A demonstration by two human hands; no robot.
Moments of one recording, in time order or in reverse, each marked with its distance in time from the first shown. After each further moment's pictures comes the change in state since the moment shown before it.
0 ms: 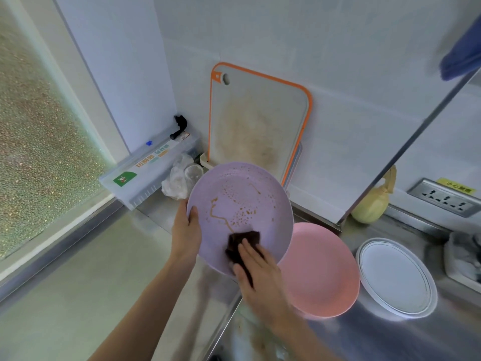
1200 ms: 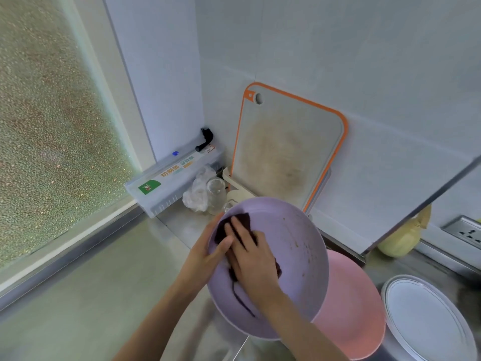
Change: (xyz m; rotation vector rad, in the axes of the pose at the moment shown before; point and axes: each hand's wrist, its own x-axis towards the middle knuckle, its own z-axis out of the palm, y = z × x) left_hand -0.013 0.006 -0.032 -0.048 -0.366 0.153; right_hand 0.089 -0.028 0.027 -0.352 -0.115 -0.394
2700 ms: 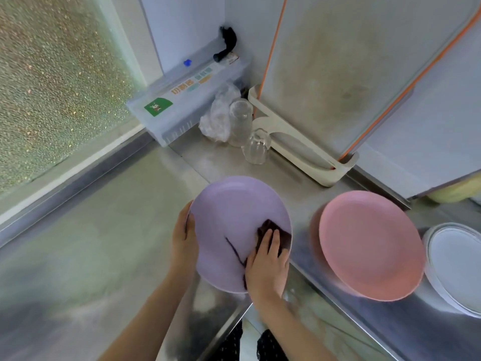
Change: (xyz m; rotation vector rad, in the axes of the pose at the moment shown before) left_hand -0.050 -0.124 -0.048 -0.081 0.481 -0.411; right_hand -0.089 -0.085 0.120 0.116 -0.392 0.806
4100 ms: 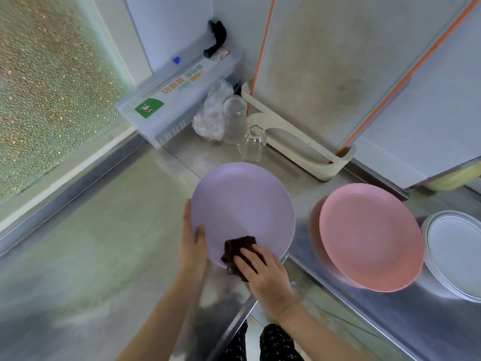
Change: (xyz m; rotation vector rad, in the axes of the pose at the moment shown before) left_hand -0.002 -0.005 0.007 0.103 -0.082 0.064; right_hand -0.009 0.033 0.004 0.055 0.366 -0.855
